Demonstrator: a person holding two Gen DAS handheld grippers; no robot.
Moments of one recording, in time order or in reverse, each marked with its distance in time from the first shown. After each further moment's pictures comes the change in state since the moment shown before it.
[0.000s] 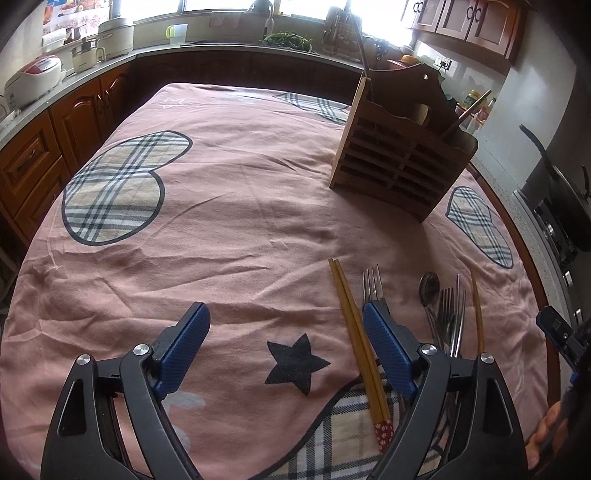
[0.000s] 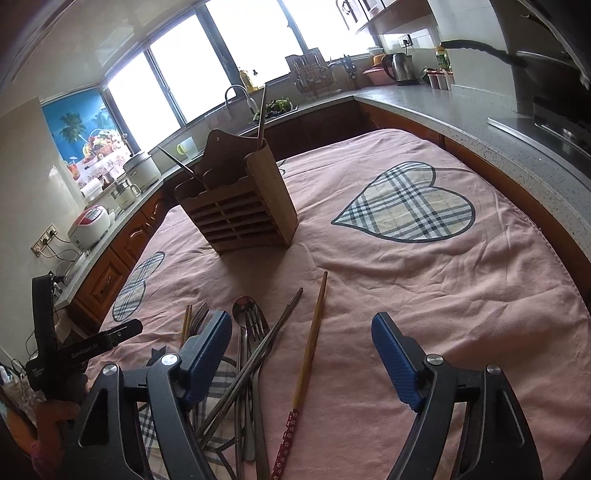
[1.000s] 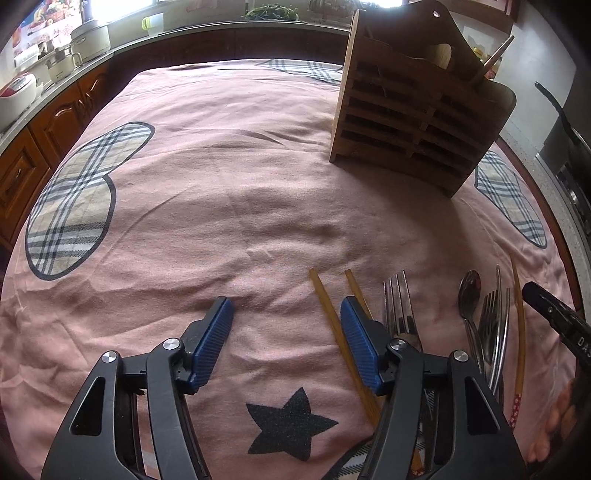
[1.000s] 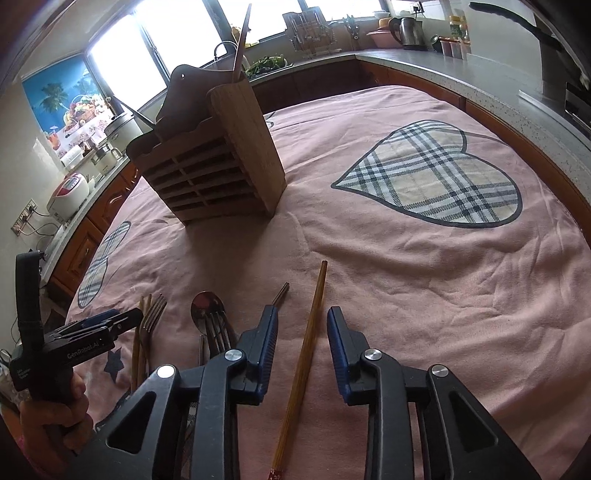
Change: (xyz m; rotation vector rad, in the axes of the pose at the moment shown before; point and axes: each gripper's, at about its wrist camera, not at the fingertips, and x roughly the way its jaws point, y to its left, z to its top) left arm 0.060 -0.020 0.019 0.100 0.100 0.061; right arm 0.084 -0.001 0.012 -0.034 0.166 -0.054
